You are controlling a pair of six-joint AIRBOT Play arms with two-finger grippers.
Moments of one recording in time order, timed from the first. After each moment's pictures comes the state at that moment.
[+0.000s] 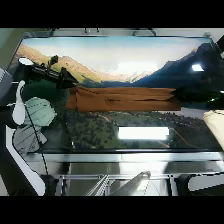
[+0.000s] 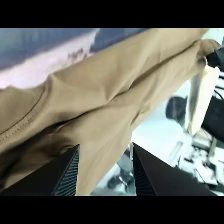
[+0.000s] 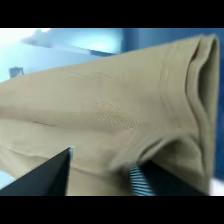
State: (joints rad) left arm 0.17 -2.19 2.05 0.61 -1.60 -1.34; right arm -0.47 -1.71 1.12 -0.45 1.09 0.74
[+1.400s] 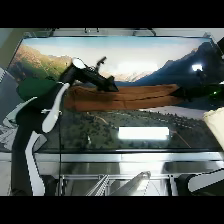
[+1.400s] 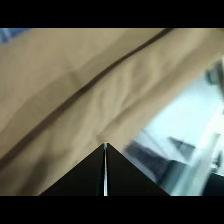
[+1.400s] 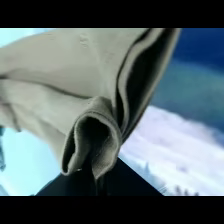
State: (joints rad) left arm -0.35 -2.21 2.02 0.68 -1.28 -1.36; right arm -0.45 -1.80 1.35 -0.59 1.36 0.97
